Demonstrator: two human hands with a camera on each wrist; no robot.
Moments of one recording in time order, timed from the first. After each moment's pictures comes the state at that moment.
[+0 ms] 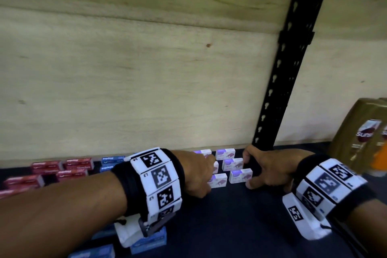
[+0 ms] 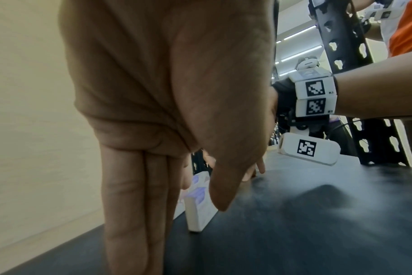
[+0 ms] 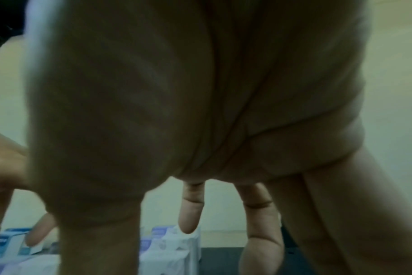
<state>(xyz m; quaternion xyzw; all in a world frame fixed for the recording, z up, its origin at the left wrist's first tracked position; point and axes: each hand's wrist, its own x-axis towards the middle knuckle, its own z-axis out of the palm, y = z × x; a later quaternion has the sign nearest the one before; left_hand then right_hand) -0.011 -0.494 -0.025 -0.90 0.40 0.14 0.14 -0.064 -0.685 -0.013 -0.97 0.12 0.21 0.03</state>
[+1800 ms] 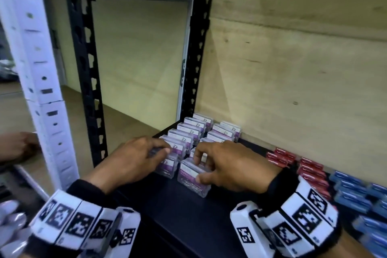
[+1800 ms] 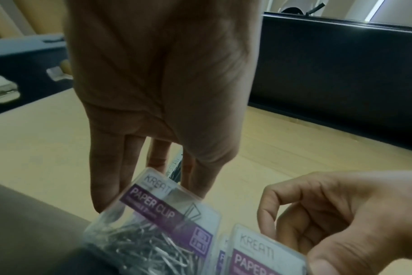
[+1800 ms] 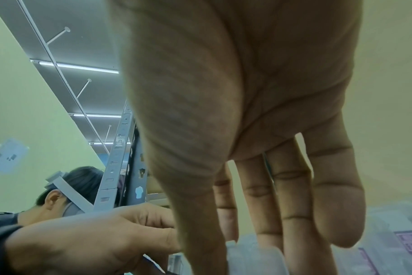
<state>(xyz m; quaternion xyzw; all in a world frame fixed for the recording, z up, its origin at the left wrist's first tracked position) -0.131 0.053 -0.070 -0.97 -0.06 -0.09 -0.22 -0.064 -0.160 -0.022 -0.91 -0.41 0.08 0.05</state>
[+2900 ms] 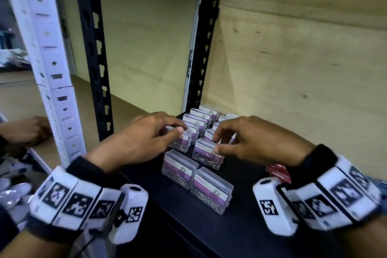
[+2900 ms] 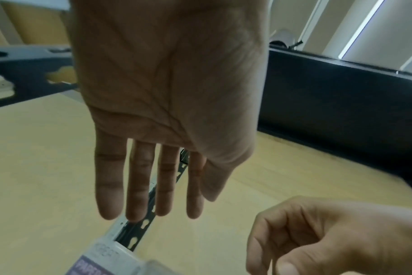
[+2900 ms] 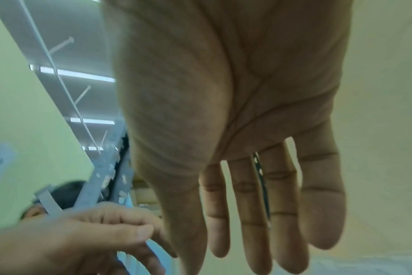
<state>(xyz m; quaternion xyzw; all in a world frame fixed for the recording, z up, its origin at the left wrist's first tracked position) -0.147 0.032 -0.034 -0.96 -0.02 -0.09 -0.28 -0.052 -0.181 0.009 -0.91 -0.41 0.06 0.07</state>
